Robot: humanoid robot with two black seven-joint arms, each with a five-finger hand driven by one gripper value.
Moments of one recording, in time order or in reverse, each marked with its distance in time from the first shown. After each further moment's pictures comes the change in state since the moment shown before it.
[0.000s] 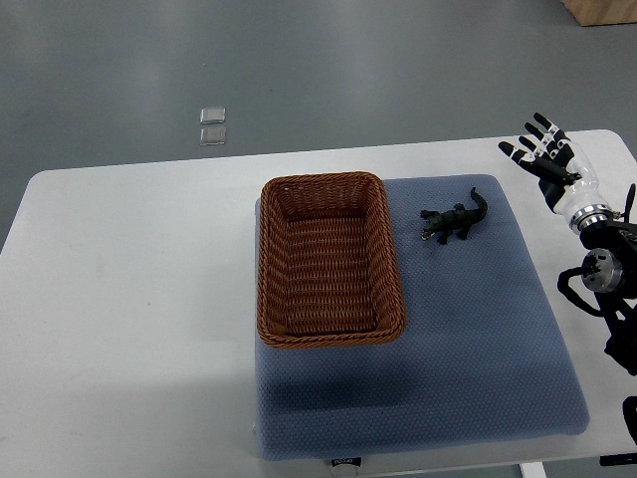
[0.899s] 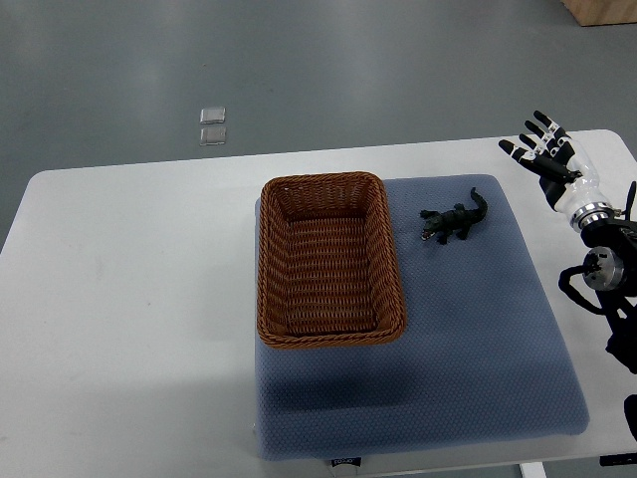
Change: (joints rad) left arm 0.000 0.000 0.005 0.001 0.001 0.000 0.000; right arm 0.005 -0.005 -0.005 0.002 0.000 0.005 -0.001
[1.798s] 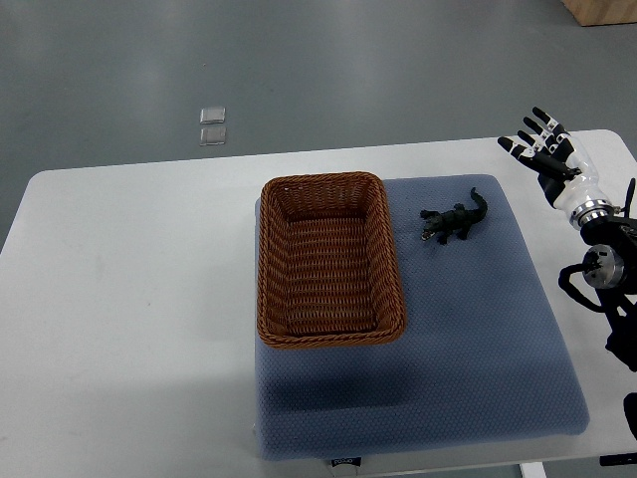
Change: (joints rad) left arm 0.000 0.000 0.000 -0.001 0.000 0.000 0.000; right arm 0.006 0.000 0.002 0.001 0.000 0.010 0.002
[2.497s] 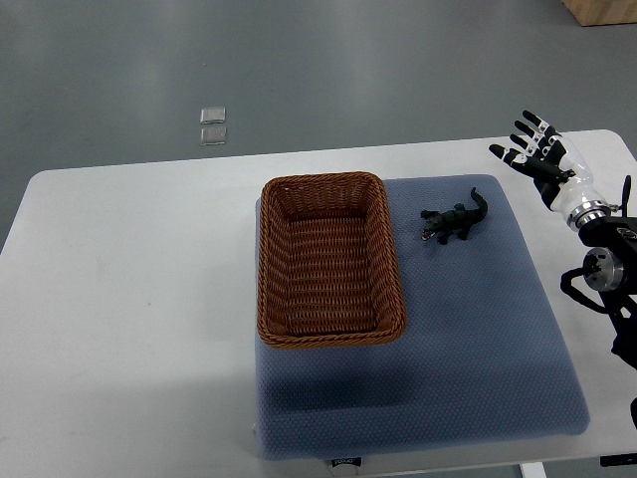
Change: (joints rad) left arm 0.000 0.000 0.000 0.000 0.000 0.000 0.000; right arm -0.002 -0.040 -0.096 0.016 -0.045 0.005 0.001
